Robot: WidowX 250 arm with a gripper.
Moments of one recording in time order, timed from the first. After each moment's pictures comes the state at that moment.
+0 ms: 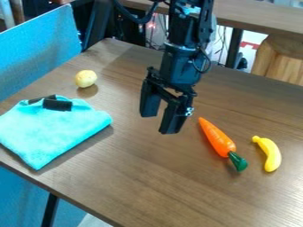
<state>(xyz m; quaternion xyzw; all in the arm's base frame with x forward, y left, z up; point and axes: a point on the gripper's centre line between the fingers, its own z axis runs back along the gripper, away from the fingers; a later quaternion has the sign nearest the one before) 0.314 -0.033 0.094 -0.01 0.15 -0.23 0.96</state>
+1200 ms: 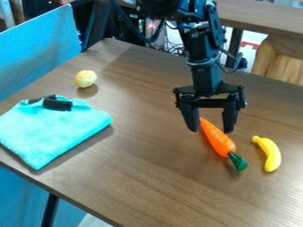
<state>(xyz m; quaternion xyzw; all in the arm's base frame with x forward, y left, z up) 0.371 -0.087 0.073 -0.15 0.00 0.08 0.99</state>
